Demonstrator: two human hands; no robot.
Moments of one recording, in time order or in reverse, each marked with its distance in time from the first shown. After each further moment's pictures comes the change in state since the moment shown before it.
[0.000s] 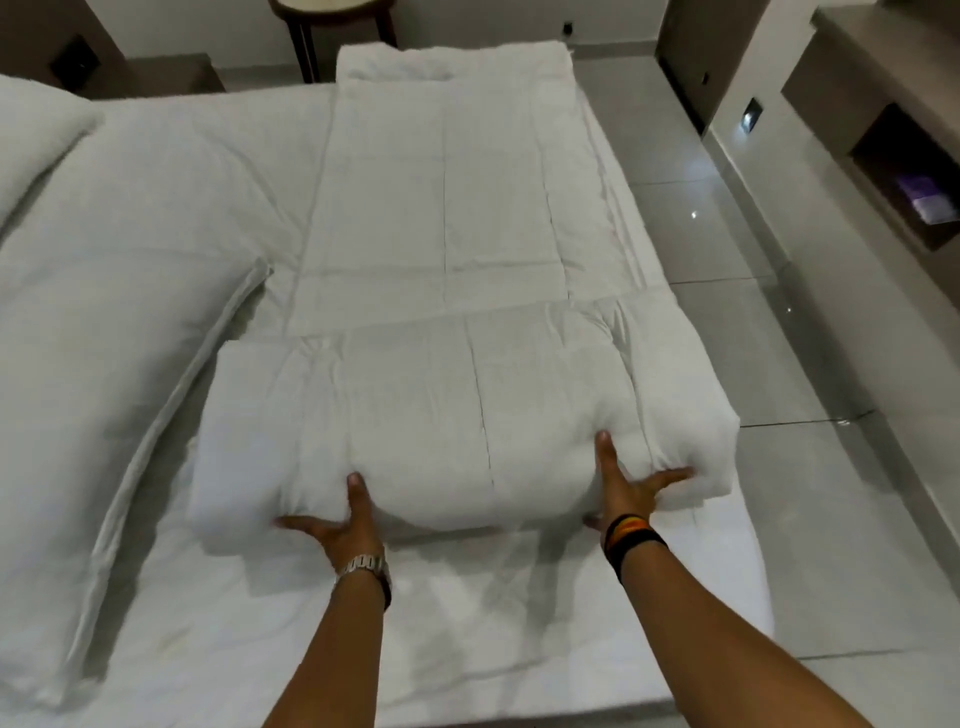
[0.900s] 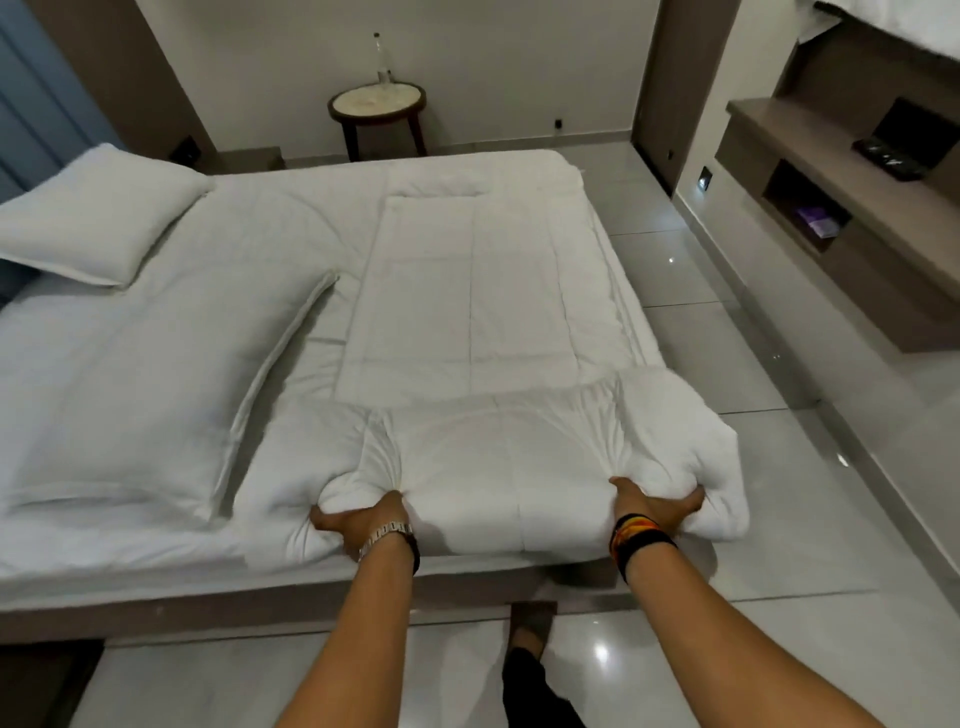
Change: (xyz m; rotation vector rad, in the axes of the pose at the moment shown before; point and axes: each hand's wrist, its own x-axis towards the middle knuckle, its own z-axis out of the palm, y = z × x) left_hand -0.204 -0.019 -0.200 -0.283 0.134 -0.219; right_hand -0.202 0.102 -0.202 0.138 0.141 -0.115
